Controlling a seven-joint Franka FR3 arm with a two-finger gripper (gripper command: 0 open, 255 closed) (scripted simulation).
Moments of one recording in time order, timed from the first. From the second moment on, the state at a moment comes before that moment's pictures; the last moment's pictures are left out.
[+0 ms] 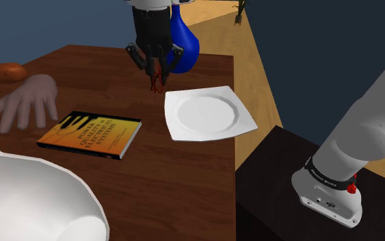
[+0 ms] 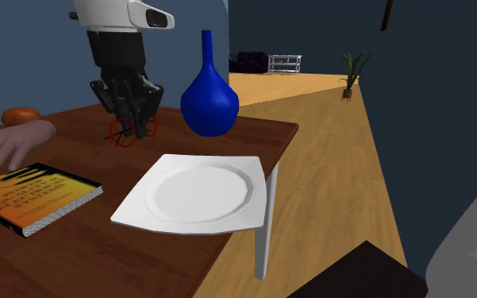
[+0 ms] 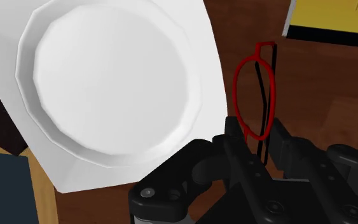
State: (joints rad) arm -0.08 -0.06 0.69 -1.78 0.00 1.78 1.48
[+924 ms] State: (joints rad) arm -0.03 -0.52 0.52 -2.23 0.23 1.82 1.26
